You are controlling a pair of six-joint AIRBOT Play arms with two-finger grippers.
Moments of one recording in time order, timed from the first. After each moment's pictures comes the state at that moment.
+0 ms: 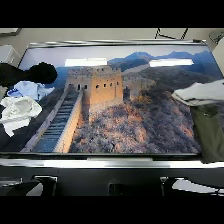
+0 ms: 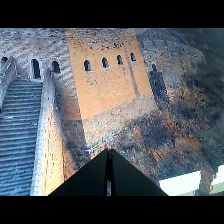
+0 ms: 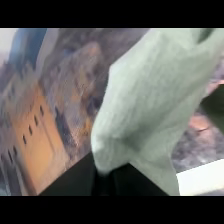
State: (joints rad) left arm 0.08 -1.02 1.58 1.08 -1.34 -1.49; right arm -0.81 -1.49 1.73 -0.81 1.46 1.57
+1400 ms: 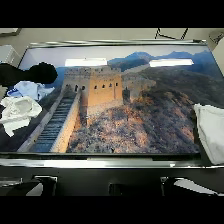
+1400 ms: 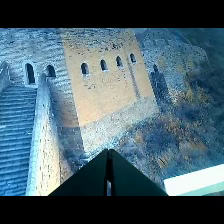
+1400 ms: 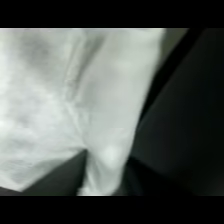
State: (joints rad) left arm 0.08 -1.02 1.58 1.08 -1.34 -1.47; right arm -1.12 -1.40 1.19 -1.55 1.57 1.70
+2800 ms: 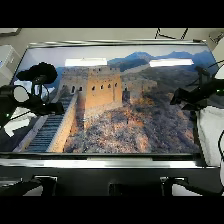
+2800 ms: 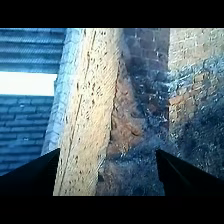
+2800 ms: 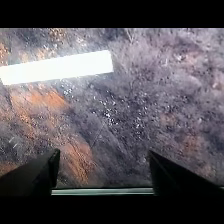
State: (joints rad) left arm -0.12 -1.24 1.17 1.47 -1.24 -1.66; right arm -0.19 -1.40 1.48 -1.33 1.56 1.64
